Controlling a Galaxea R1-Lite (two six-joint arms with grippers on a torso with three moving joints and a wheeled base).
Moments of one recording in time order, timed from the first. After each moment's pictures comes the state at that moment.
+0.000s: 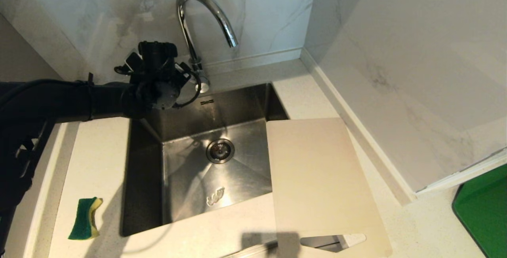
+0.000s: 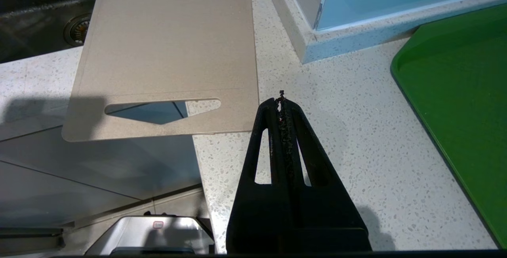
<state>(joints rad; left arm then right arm) -0.40 2.25 -1.96 -0.20 0.63 -0.81 0.00 0.00 0.00 0.00 0.00 0.01</state>
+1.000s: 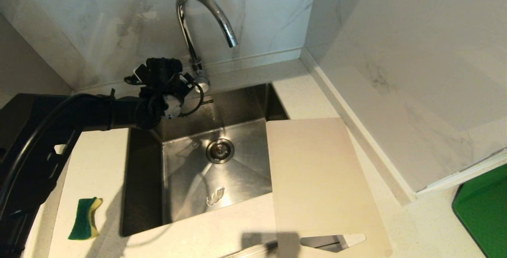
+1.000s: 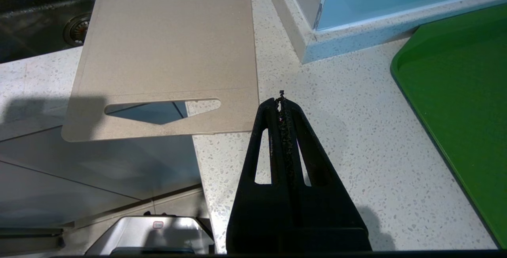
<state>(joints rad) -0.36 2.34 -1.97 -0.28 0.62 -0.76 0.00 0.00 0.00 0.00 0.00 0.01</state>
